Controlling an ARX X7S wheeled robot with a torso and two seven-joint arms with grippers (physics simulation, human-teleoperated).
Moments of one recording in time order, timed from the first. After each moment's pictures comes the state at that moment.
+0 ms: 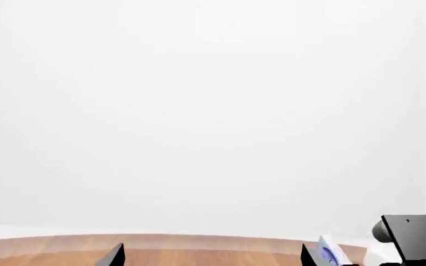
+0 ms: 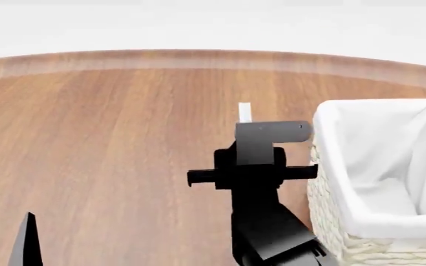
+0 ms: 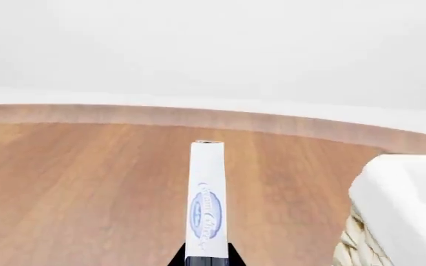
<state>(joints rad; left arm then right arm) 0.17 -0.39 0.21 0.79 -0.32 -0.10 -0.35 0.99 0.20 -0.98 0.74 0.88 0.05 0.45</state>
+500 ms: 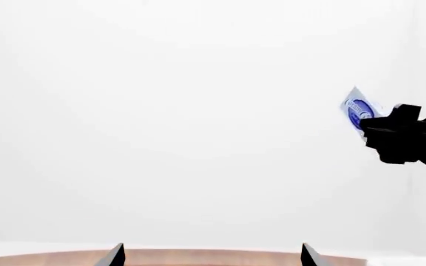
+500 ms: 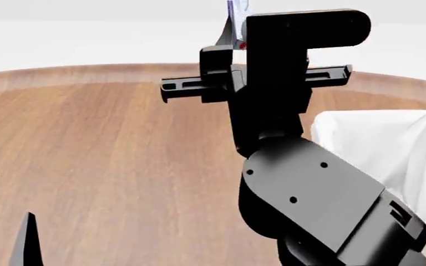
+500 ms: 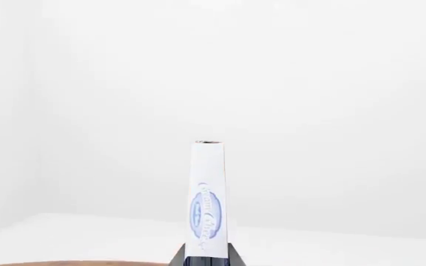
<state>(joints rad) 0.17 -0.40 0.22 0.79 -0.31 -0.09 -0.36 1.16 0.50 -0.90 -0.09 1.02 0.27 0.72</state>
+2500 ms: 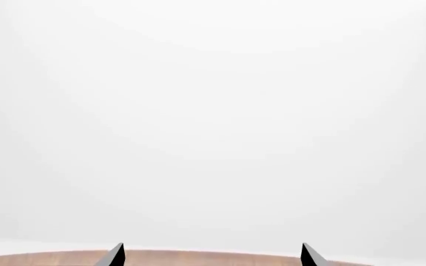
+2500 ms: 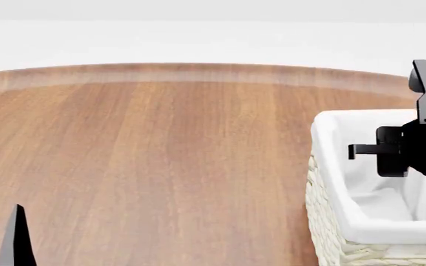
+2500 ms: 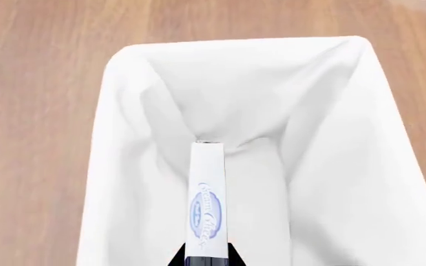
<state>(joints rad) 0.15 -0.42 0.21 0.77 -0.33 -0.08 -0.41 1.62 0.41 -1.08 1.28 0.87 1.03 -0.27</state>
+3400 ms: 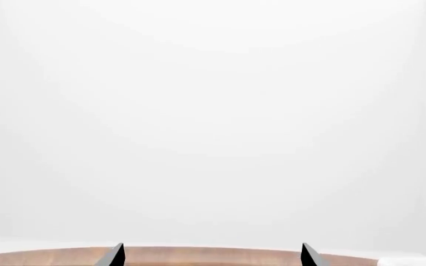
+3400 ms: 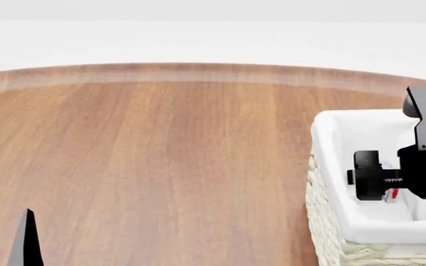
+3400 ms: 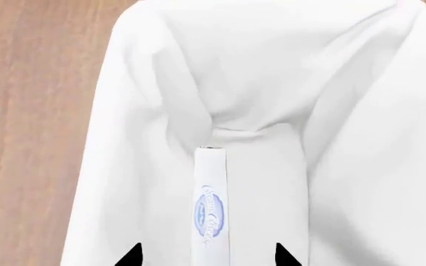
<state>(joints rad) 0.15 -0.43 0.24 0.76 -0.32 -0.07 -0.41 1.51 0.50 -1.05 1.13 0.89 1.02 -0.30</state>
